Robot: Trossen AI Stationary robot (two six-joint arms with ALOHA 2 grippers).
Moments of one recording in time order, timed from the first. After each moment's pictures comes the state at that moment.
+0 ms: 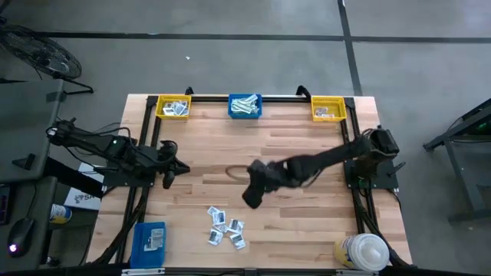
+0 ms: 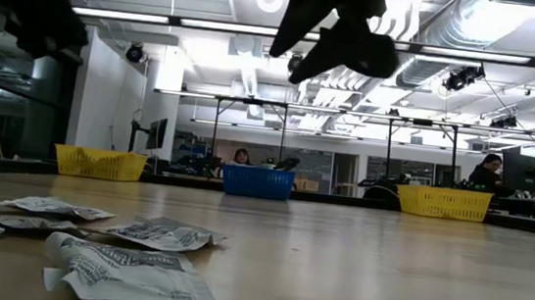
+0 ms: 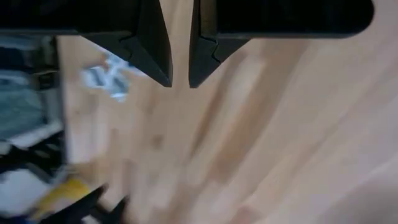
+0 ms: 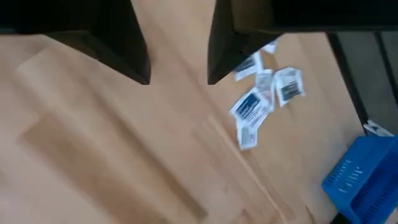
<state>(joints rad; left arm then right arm) -0.31 0.51 0.53 -0.61 -0.26 -0.72 0.24 1.79 1.41 -0.55 0.15 0.92</state>
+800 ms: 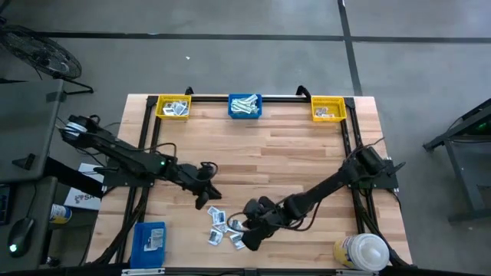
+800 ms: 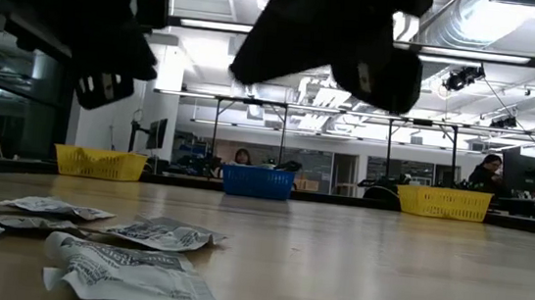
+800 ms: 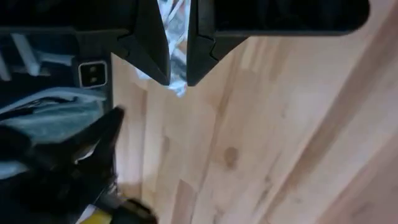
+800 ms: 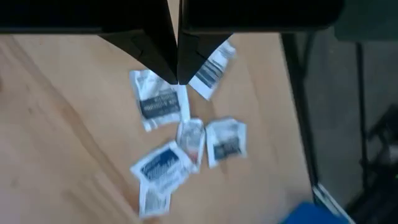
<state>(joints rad) -0.31 1.23 0.53 0.18 0.02 -0.82 0.50 2.00 1.41 -0.23 0.26 0.98</state>
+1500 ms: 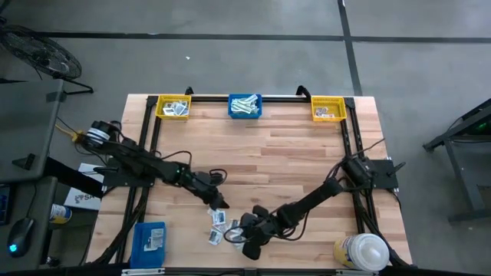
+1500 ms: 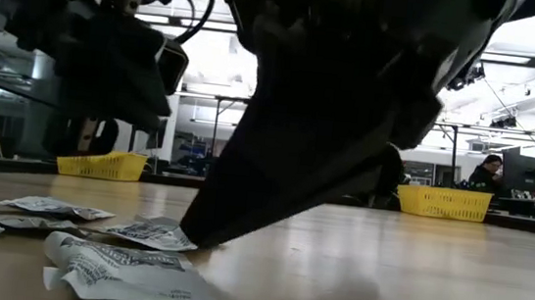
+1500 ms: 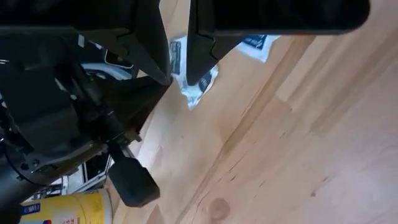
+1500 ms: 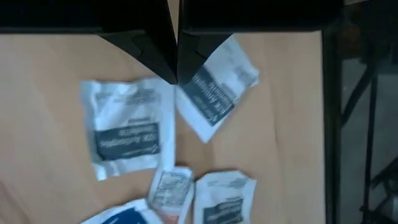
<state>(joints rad) -0.31 1.53 0.56 0.45 0.14 -1.27 0.52 2.18 1.41 -0.06 0.18 0.84</state>
